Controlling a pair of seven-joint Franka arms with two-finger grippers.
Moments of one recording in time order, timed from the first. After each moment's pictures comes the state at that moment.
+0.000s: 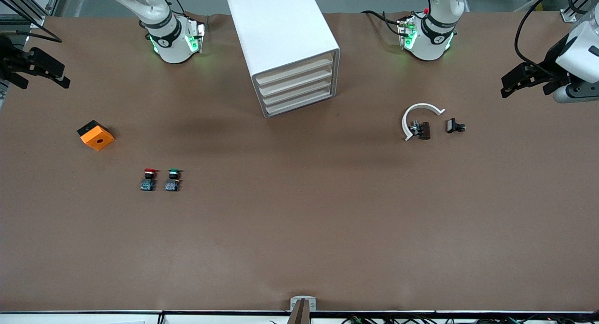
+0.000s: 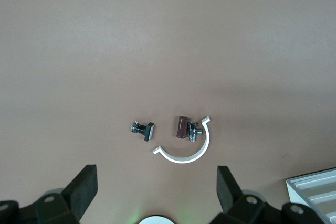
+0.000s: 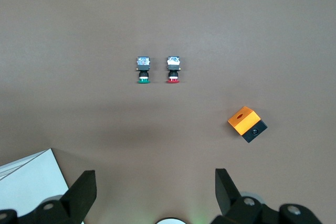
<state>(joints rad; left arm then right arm) 0.10 -0.12 -0.16 -1.69 0.00 1.53 -0.11 0.03 -0.14 -0.06 -1.63 0.02 1.47 -0.01</state>
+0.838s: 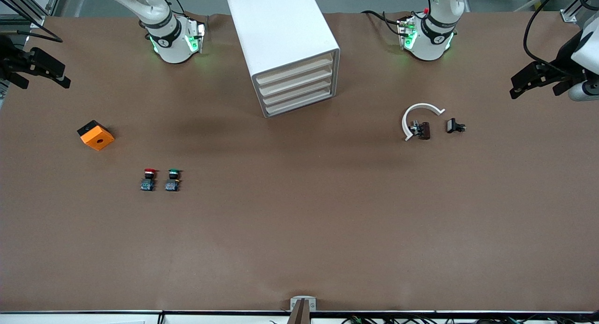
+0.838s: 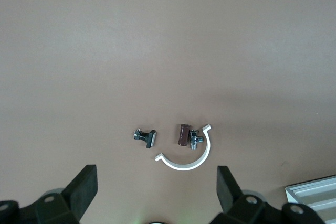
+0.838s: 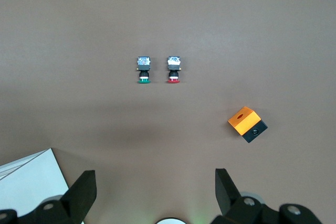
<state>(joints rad) 0.11 -0.10 -0.15 -1.65 0.00 1.54 -0.10 0.03 -0.14 -0.06 -1.63 0.02 1.47 -0.01</state>
